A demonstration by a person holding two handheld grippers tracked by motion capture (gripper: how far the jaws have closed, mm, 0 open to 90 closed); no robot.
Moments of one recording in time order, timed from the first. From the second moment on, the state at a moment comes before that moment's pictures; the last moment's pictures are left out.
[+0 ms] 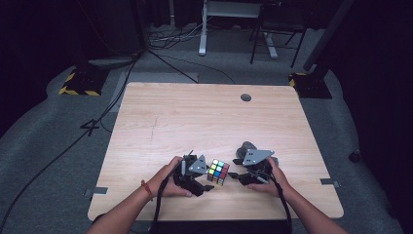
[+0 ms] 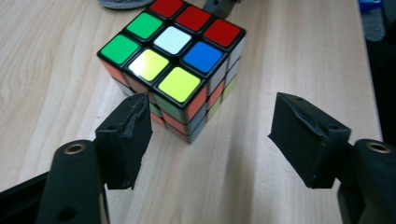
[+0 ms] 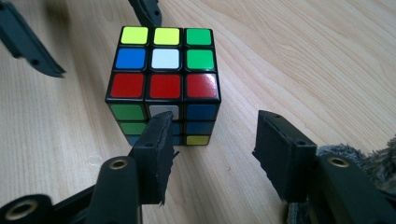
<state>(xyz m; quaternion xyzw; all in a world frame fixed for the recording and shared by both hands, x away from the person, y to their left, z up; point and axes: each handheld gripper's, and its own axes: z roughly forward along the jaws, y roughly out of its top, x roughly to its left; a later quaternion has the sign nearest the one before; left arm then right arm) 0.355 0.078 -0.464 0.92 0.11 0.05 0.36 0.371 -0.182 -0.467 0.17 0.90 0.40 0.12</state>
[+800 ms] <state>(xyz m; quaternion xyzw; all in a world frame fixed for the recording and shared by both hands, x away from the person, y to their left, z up) 0.388 0.050 -0.469 0.93 0.06 0.04 0.36 0.368 -0.179 -0.474 0.15 0.90 0.39 0.09</state>
